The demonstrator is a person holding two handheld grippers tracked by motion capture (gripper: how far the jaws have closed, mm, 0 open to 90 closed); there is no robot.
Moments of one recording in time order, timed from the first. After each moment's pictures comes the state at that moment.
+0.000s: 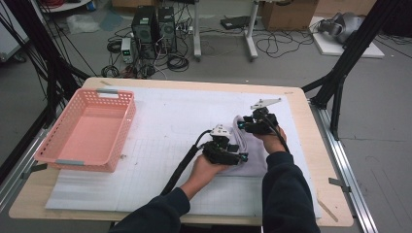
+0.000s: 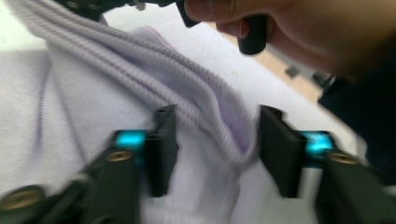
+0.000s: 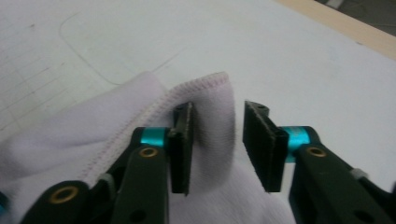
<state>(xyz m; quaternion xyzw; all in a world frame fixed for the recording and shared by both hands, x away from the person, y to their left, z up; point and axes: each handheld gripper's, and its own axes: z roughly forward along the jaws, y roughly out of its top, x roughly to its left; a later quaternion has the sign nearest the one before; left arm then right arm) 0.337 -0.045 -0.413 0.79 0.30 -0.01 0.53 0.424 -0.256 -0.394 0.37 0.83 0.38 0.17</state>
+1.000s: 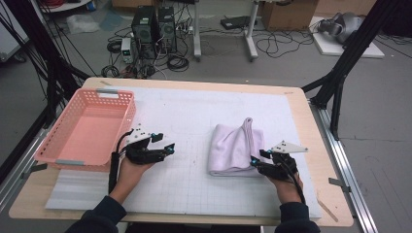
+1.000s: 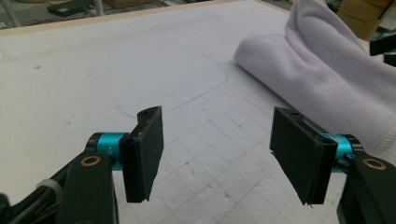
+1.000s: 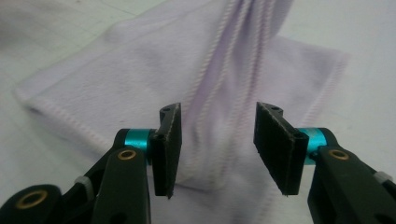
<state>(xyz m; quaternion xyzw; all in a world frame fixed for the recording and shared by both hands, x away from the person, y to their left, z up) 0.330 0.158 -0.426 0.75 0.37 0.17 0.53 0.293 -0.283 -0.428 0.43 0.78 0.42 0.18</state>
